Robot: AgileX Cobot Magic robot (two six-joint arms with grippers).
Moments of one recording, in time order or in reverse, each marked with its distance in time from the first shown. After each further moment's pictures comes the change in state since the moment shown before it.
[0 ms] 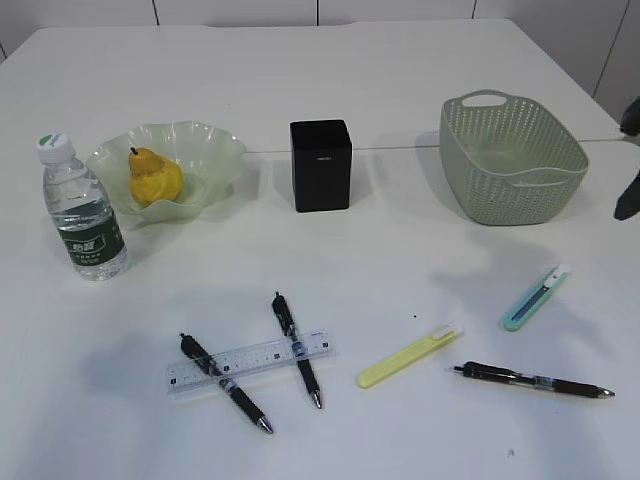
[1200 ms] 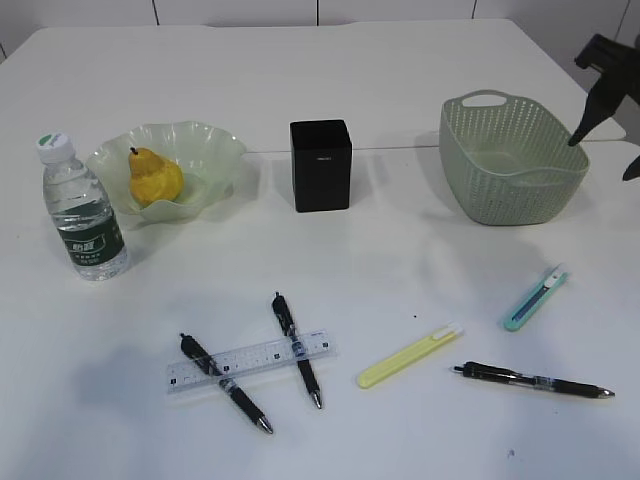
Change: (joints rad) left arm 0.000 0.000 0.000 0.000 0.068 0.000; right arm 0.000 0.256 -0.258 -0.028 -0.075 0.211
